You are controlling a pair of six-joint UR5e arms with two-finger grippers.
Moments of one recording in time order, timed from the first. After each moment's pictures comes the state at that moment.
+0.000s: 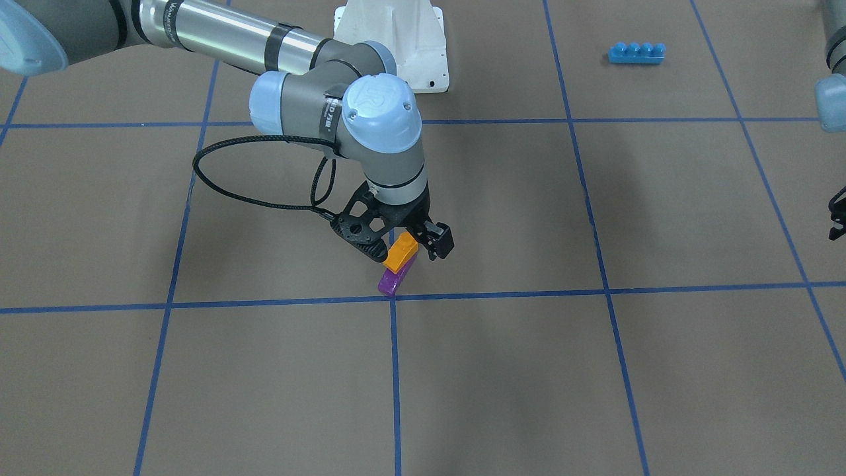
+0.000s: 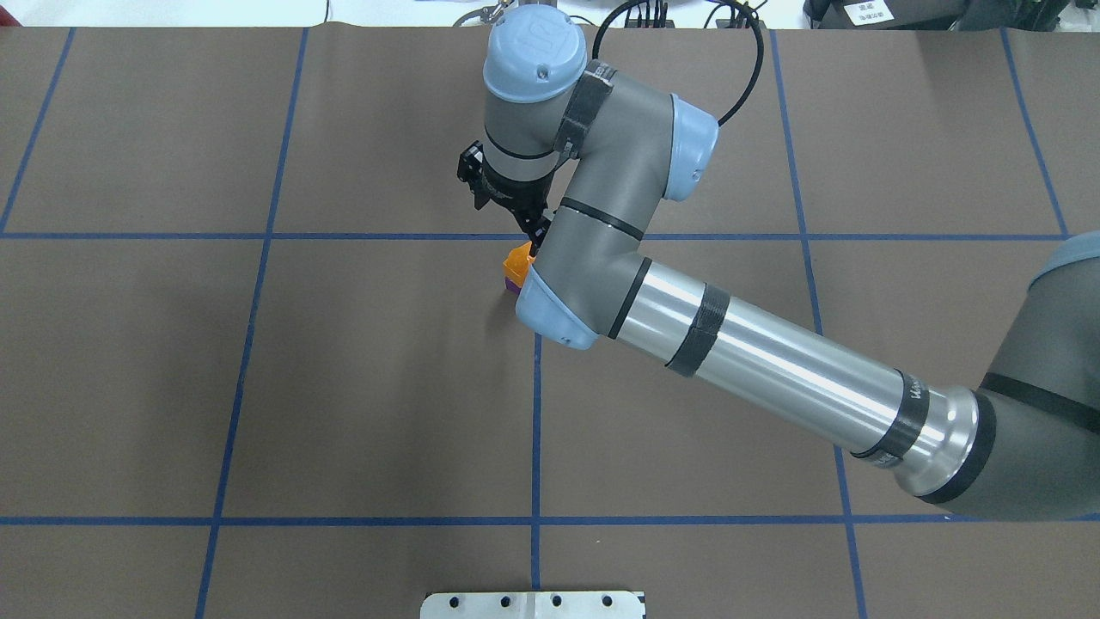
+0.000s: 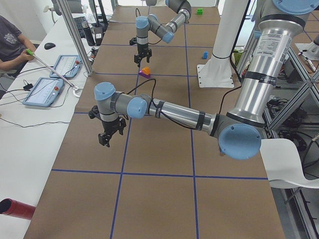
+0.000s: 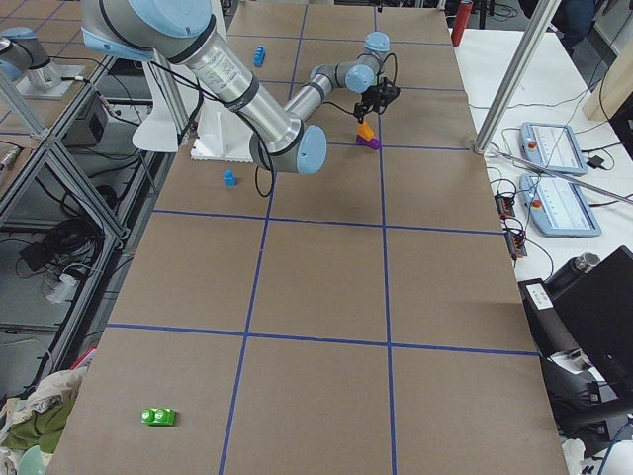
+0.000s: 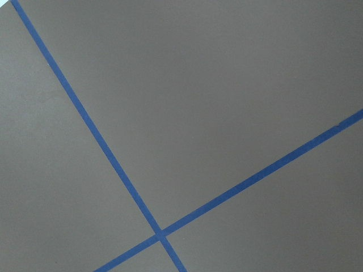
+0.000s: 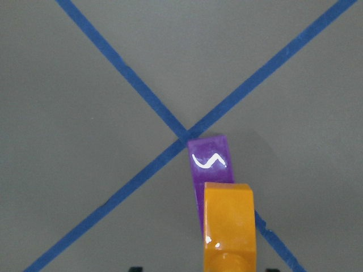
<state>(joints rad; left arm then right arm) -1.38 -1.83 -1.54 -1.57 -2.20 0.28 0.67 -0.56 1.32 -1.52 2.02 1.85</state>
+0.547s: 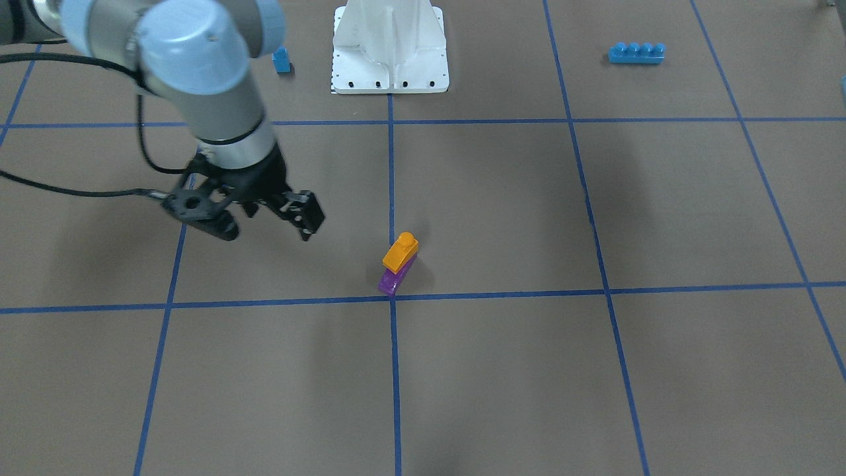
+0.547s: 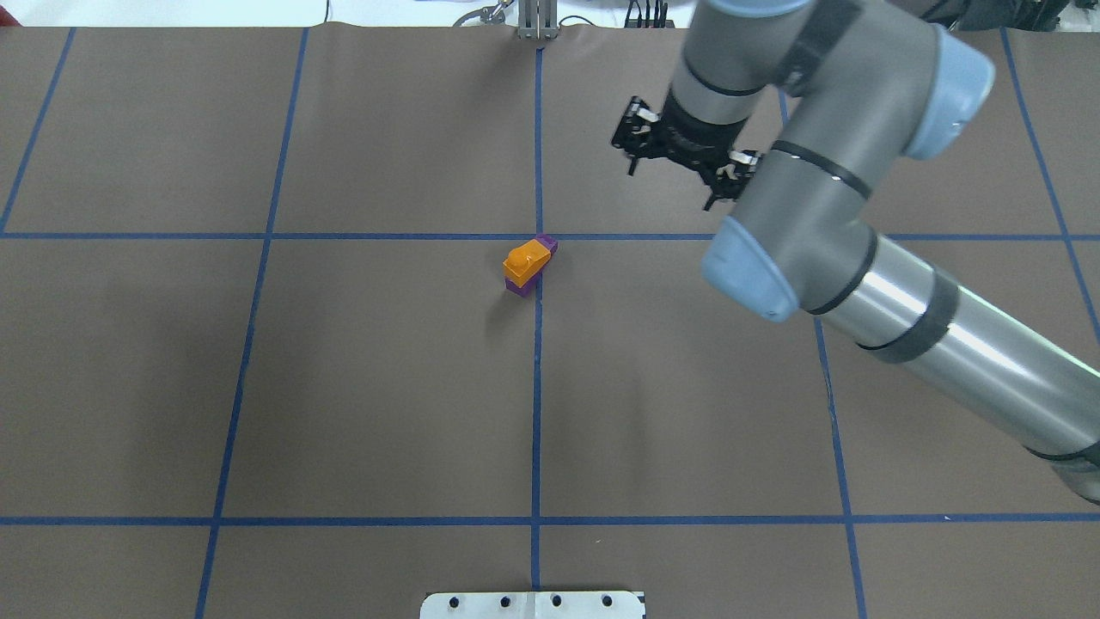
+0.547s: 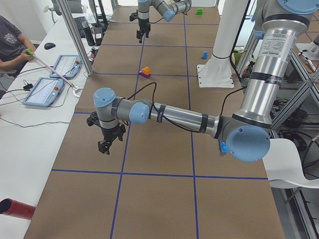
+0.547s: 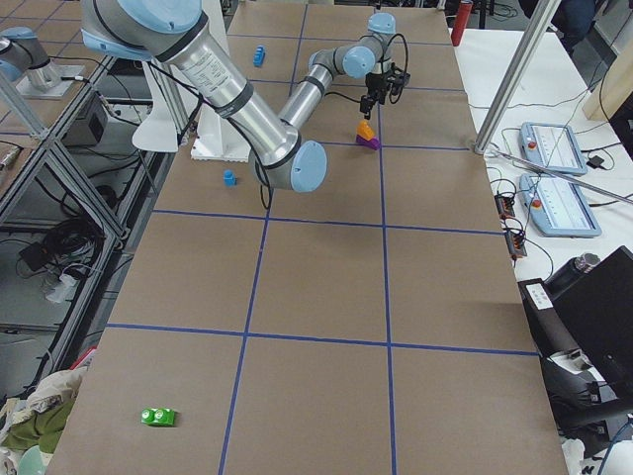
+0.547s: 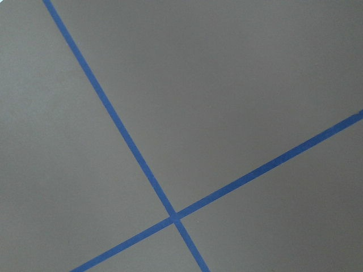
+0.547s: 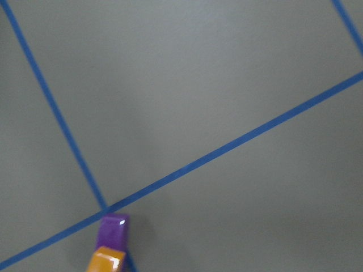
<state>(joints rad) -1.45 -1.79 -1.54 -1.58 -2.20 0.29 0.87 -0.91 1.77 -1.80 2.08 1.33</state>
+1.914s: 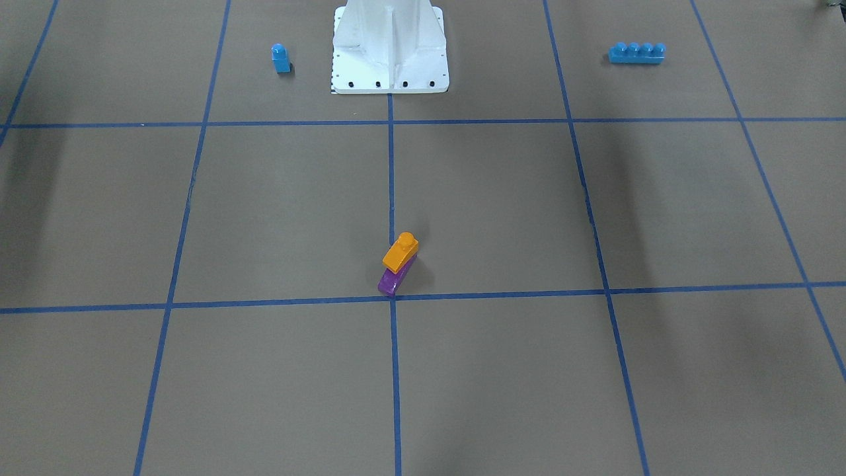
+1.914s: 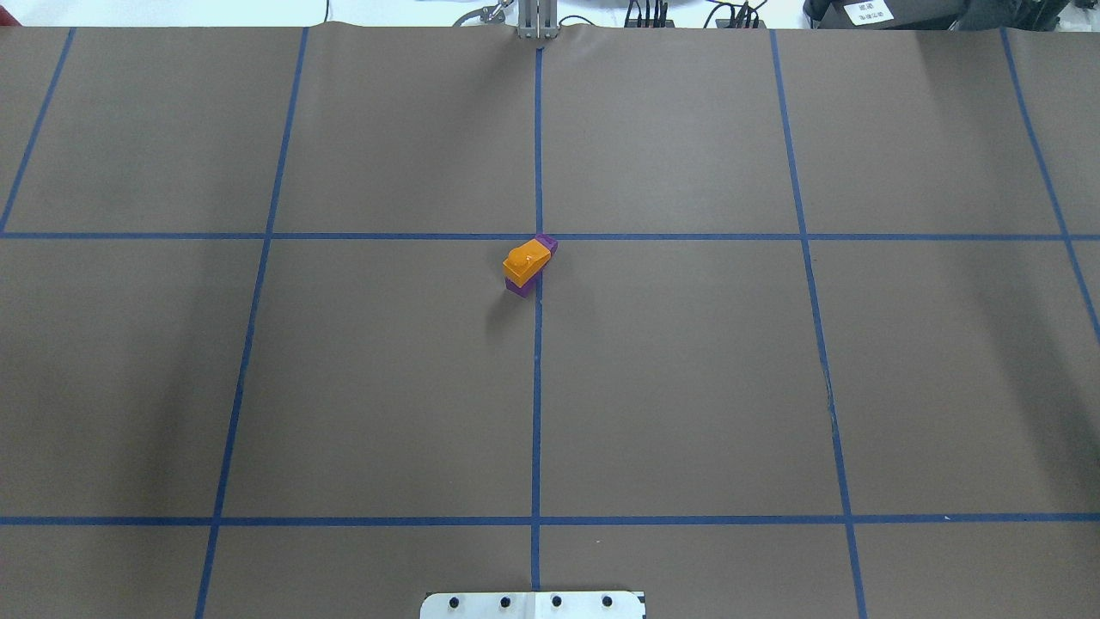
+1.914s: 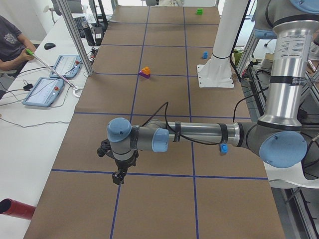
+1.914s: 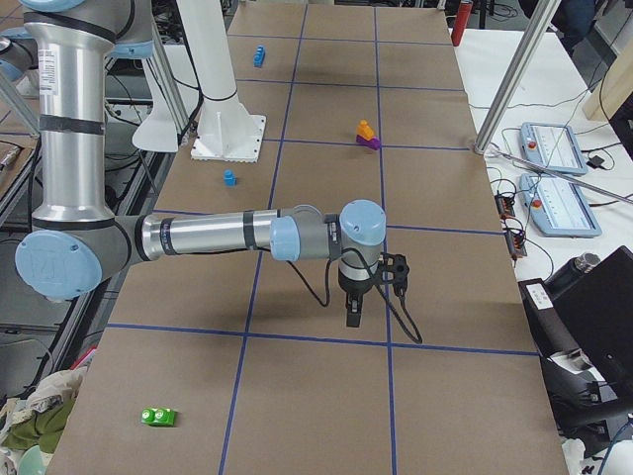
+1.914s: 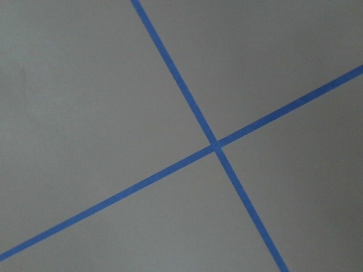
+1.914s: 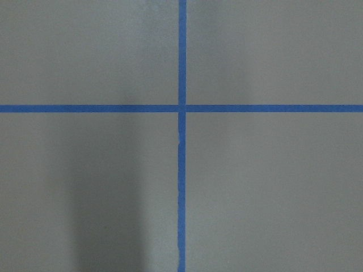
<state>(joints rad) -1.58 -1.63 -1.52 -1.62 -2.24 0.38 1.55 -1.66 1.70 -1.51 2.31 0.09</state>
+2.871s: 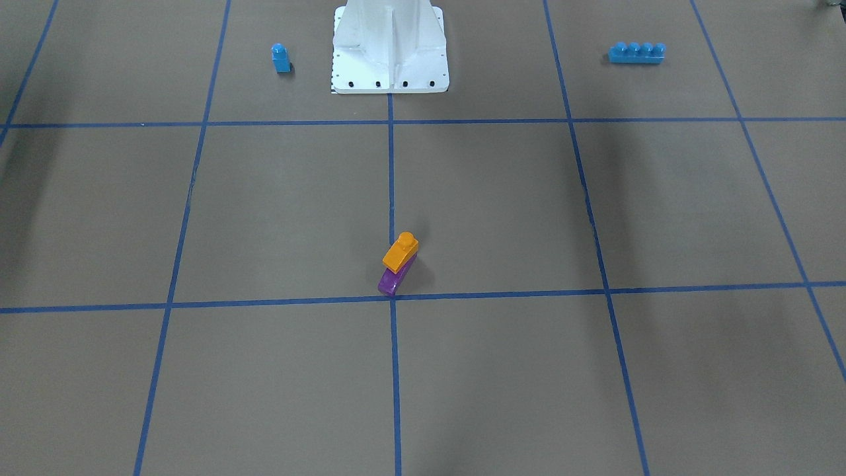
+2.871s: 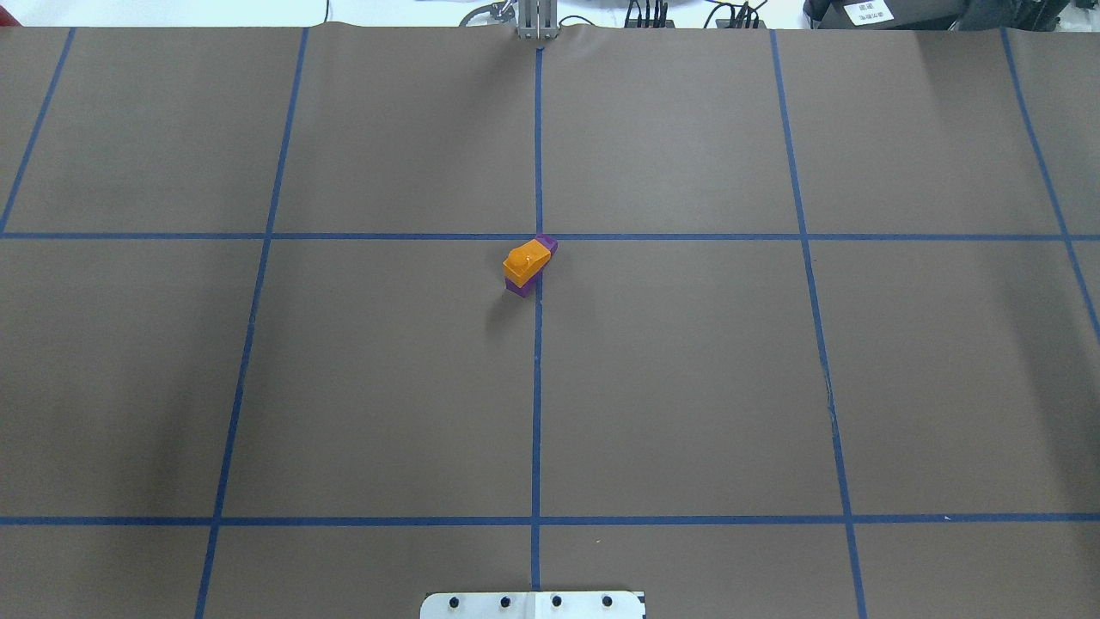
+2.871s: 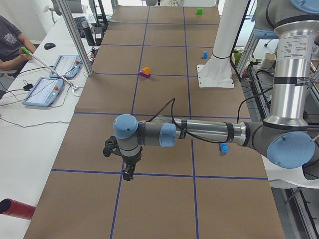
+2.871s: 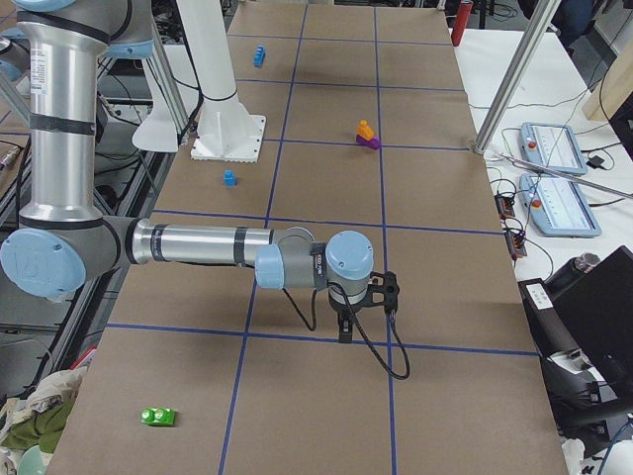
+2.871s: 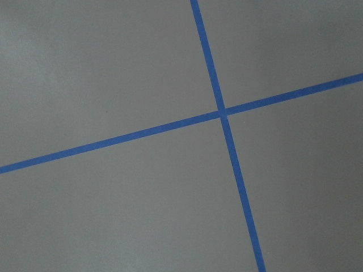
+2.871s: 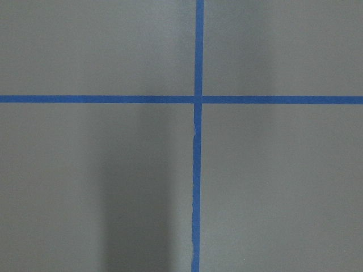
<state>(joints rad) -1.58 -1.58 -1.62 -1.54 -2.28 0.23 1.56 -1.67 1.67 -1.49 2.39 0.07</state>
